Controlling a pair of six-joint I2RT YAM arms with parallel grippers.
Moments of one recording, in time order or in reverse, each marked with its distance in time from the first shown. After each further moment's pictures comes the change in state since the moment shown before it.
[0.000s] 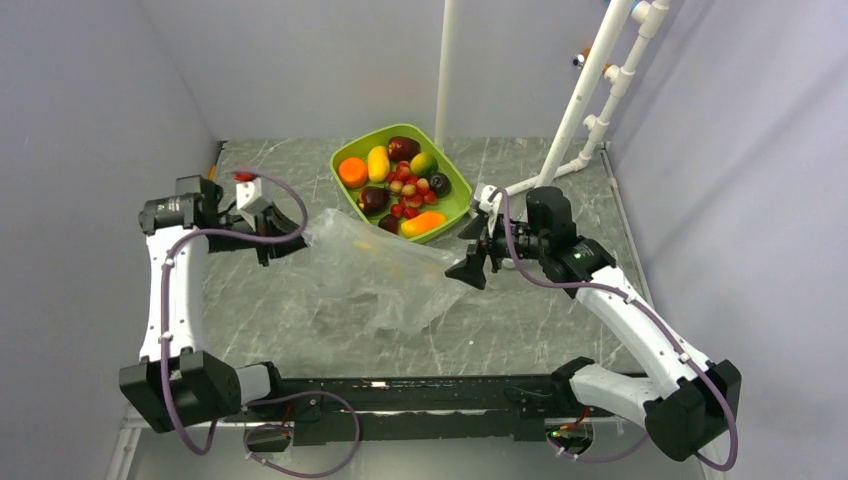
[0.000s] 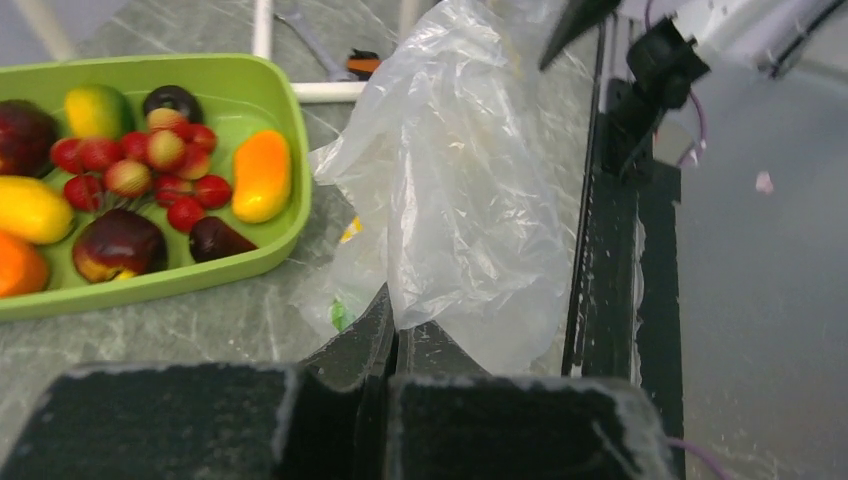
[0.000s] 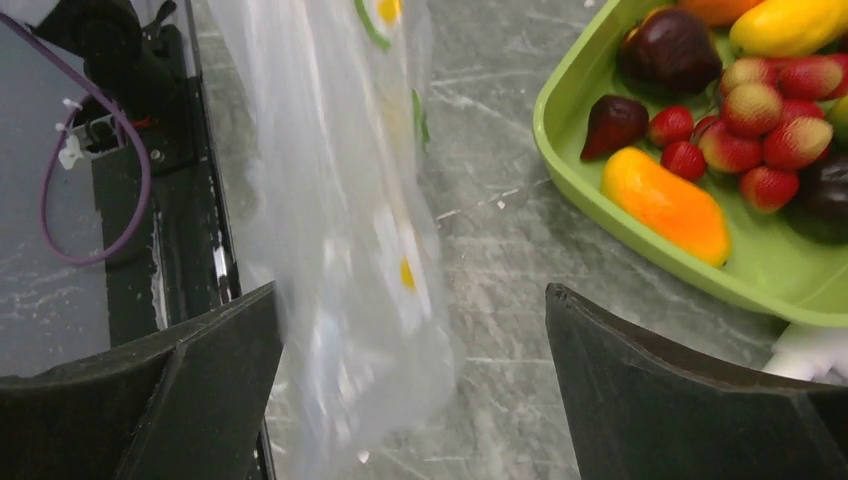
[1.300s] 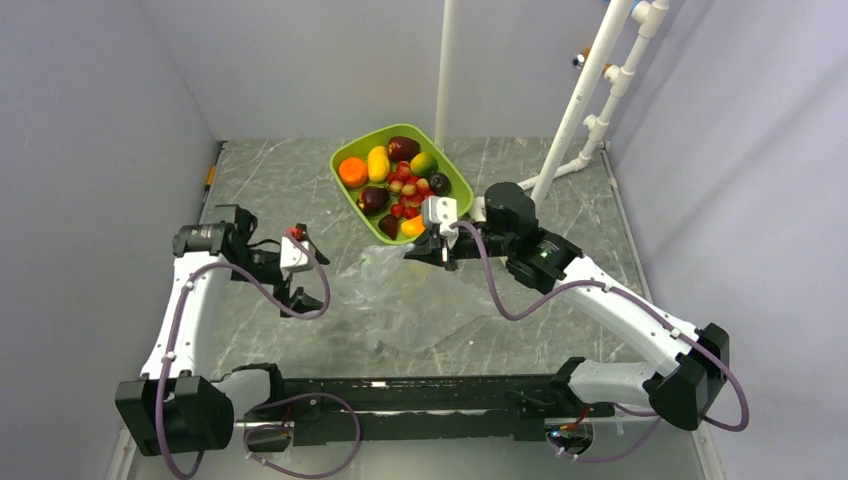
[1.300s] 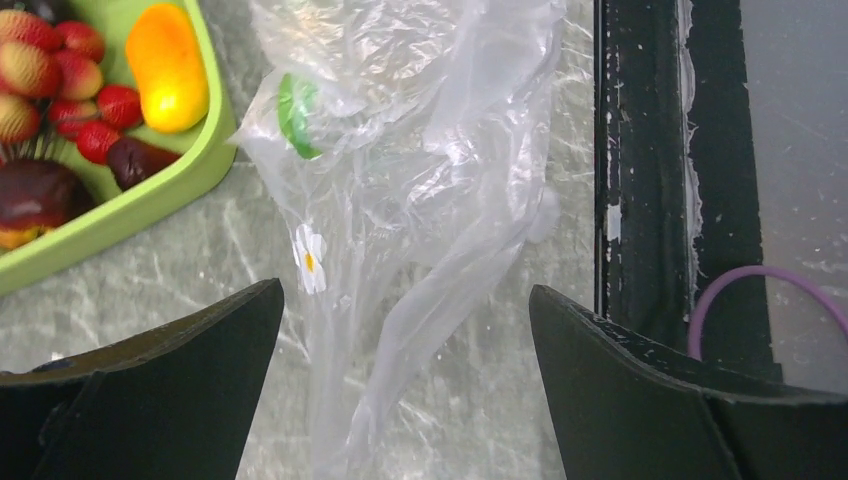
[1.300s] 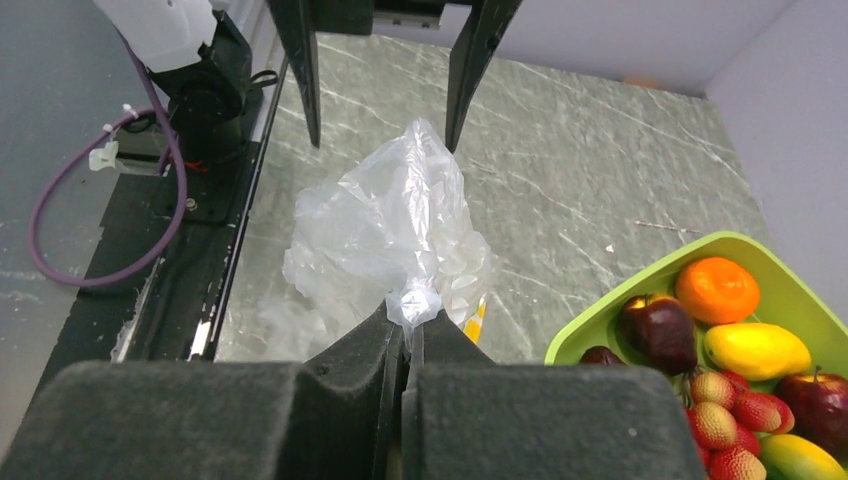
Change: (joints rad) left arm -0.167 -0.123 -0.238 0.052 -0.332 0.270; right arm 0.303 0.136 0.161 0.230 -0.002 -0.136
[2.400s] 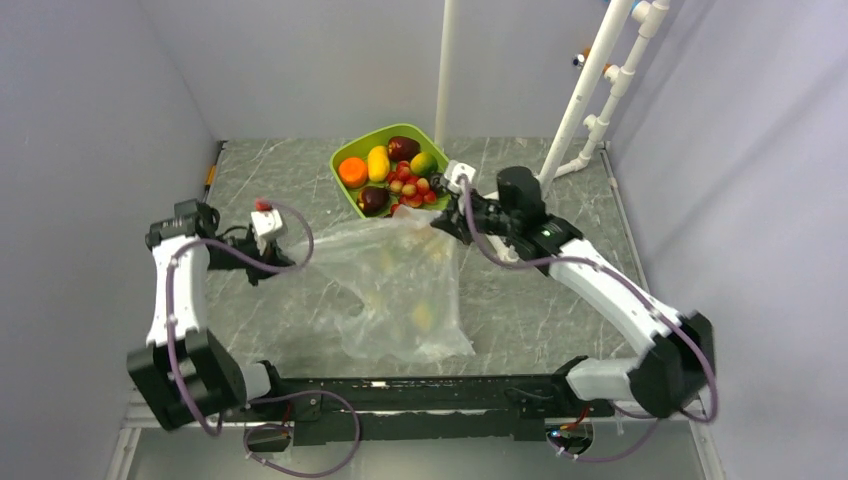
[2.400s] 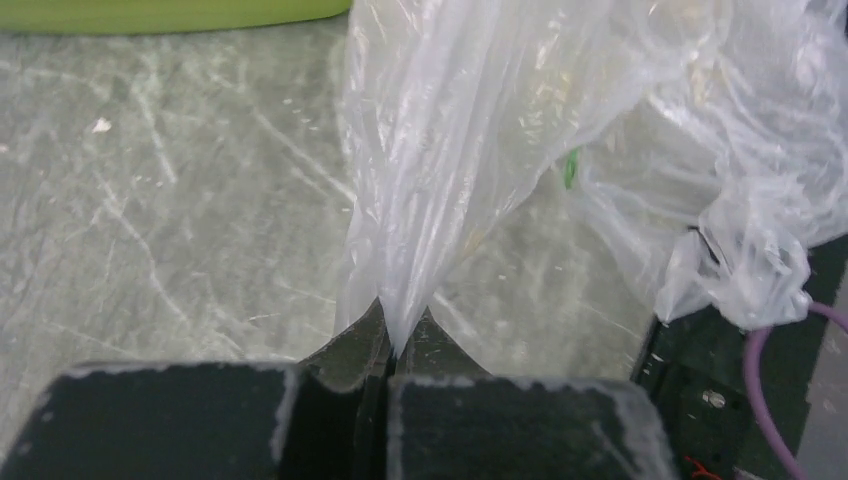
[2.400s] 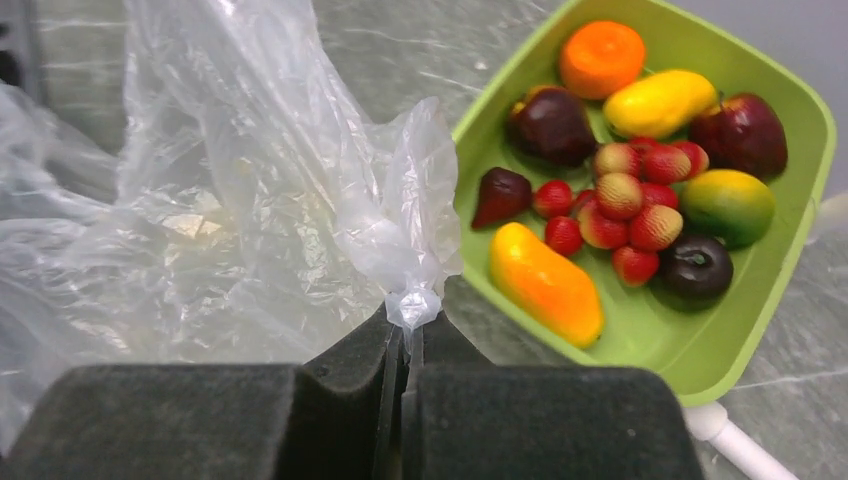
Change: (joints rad) left arm 0.247 0.056 -0.046 0.126 -0.090 -0.130; right arm -0.217 0.024 -0.031 -0.089 0.173 0.074
